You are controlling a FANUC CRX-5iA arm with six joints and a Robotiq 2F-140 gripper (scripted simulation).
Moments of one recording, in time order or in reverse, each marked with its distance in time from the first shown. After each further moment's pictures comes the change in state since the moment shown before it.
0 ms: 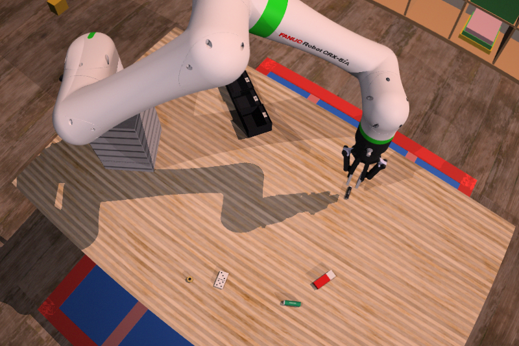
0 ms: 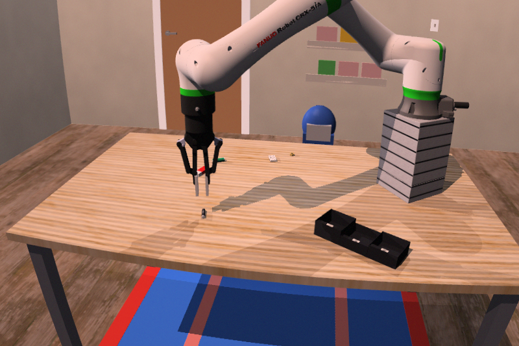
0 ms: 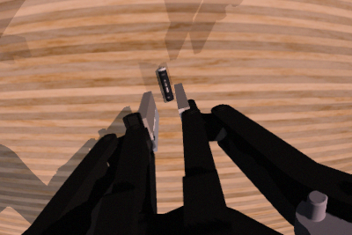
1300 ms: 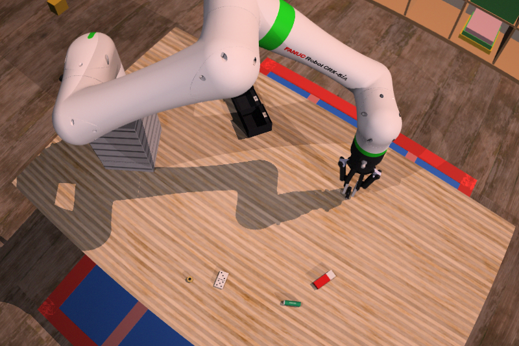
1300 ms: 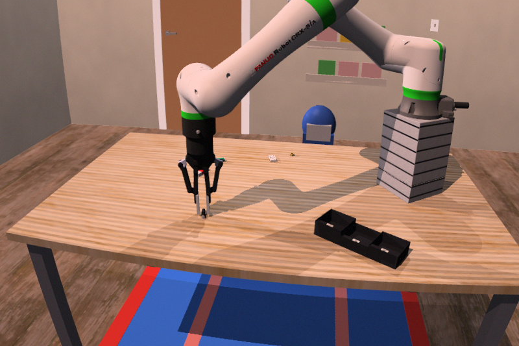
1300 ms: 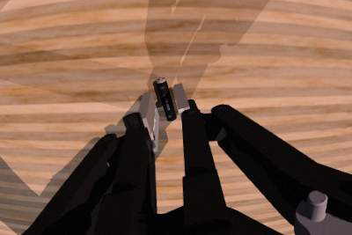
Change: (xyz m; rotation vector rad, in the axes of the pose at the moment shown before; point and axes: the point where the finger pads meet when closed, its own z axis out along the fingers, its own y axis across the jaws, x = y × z) arm 0.000 0.000 0.062 0.000 0.000 0.000
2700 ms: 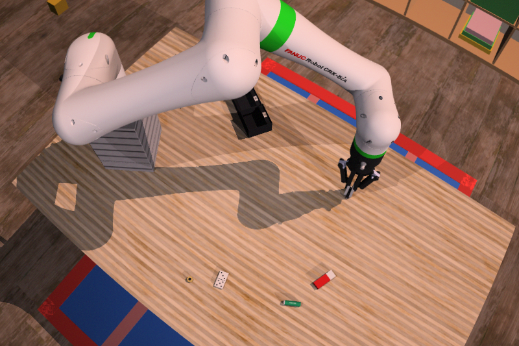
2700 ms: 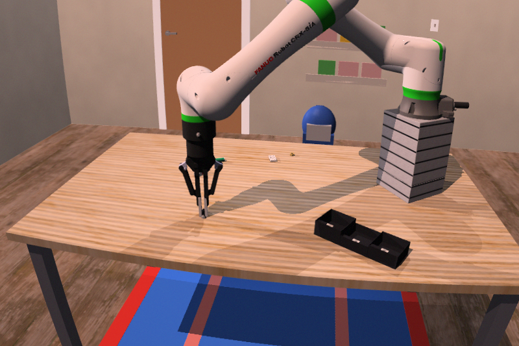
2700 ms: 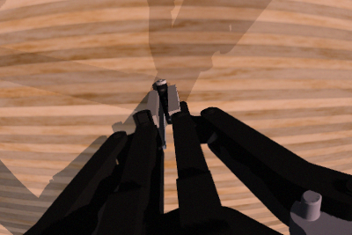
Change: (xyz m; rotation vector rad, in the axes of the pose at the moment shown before) arm 0.000 0.000 0.008 0.000 0.000 0.000
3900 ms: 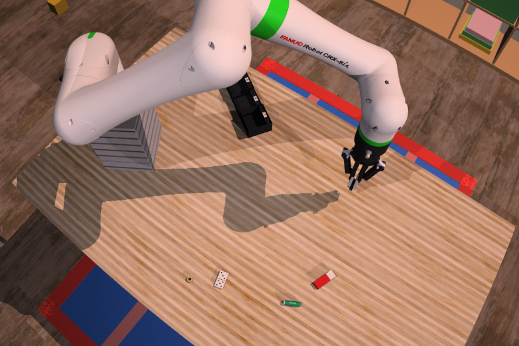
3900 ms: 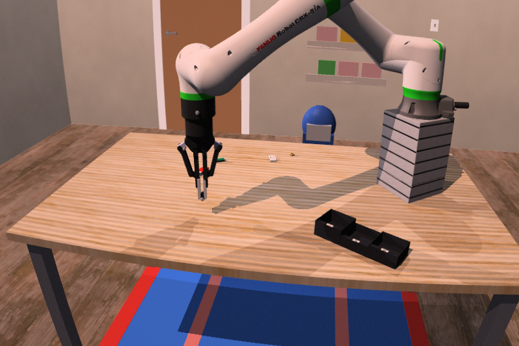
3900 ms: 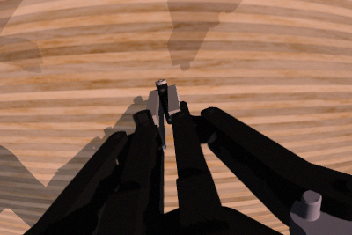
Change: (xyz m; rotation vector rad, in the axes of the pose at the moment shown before) arm 0.000 0.000 -0.060 0.000 0.000 0.000
